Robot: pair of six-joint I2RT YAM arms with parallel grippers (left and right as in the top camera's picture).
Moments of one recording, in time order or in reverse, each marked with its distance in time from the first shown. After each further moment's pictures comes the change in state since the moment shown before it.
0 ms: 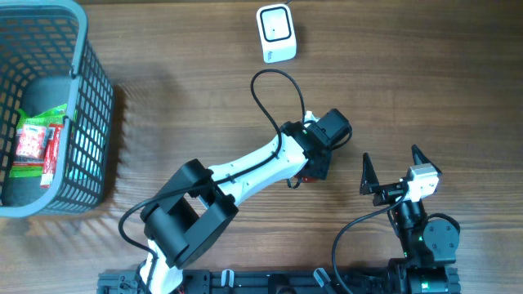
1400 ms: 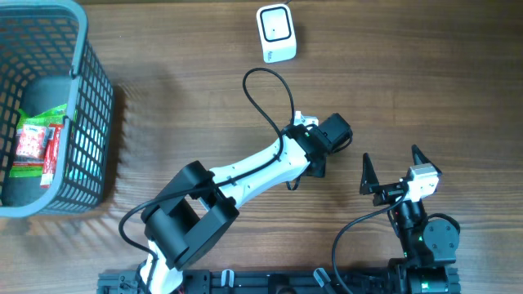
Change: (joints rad) left arm -0.018 -0.003 0.000 -0.064 -0.150 -0.151; right arm 0.000 0.000 0.000 0.000 0.000 0.000
